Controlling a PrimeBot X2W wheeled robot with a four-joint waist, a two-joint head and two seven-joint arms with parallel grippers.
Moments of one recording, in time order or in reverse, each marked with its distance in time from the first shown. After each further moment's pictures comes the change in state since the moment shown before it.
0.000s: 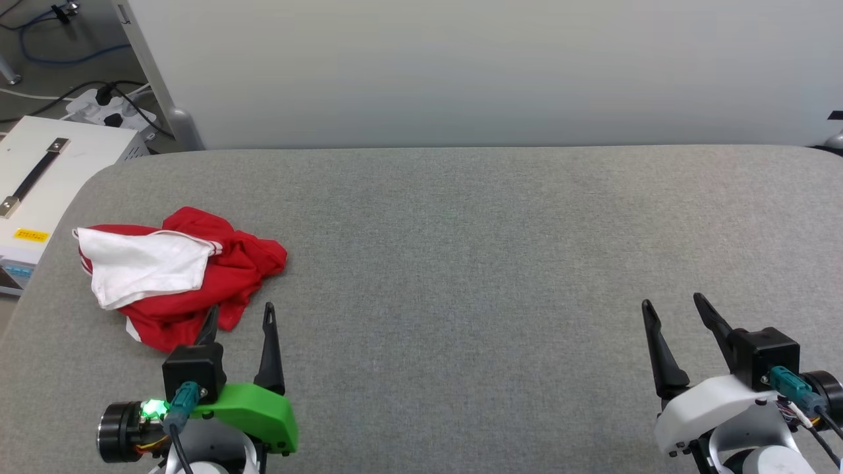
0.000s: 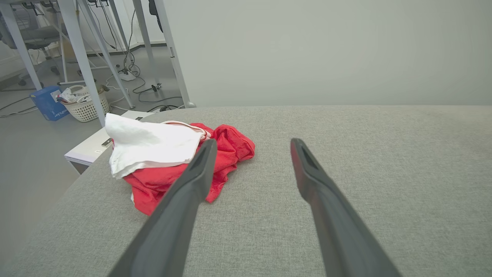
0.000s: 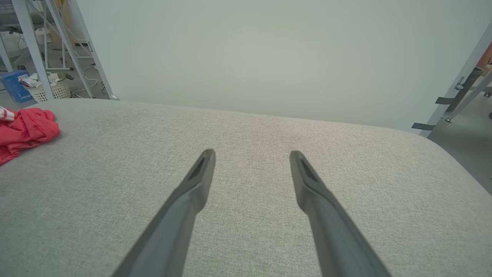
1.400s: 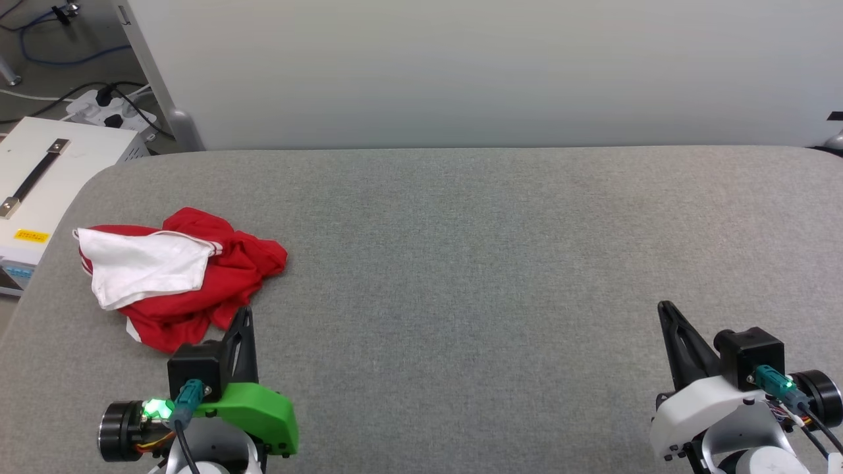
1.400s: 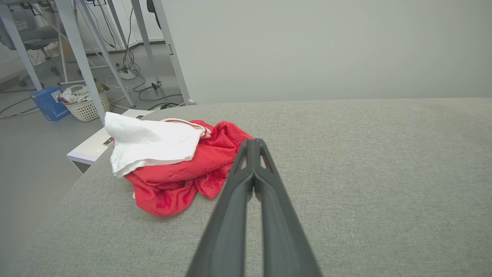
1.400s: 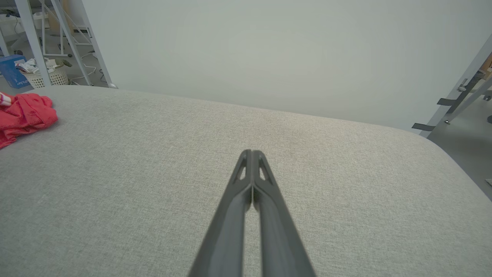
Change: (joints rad) left arm -0.001 0.000 0.001 0.002 0.019 -0.005 0.022; right arm 0.000 0.000 0.013 0.006 -0.038 0.000 0.021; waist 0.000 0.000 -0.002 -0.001
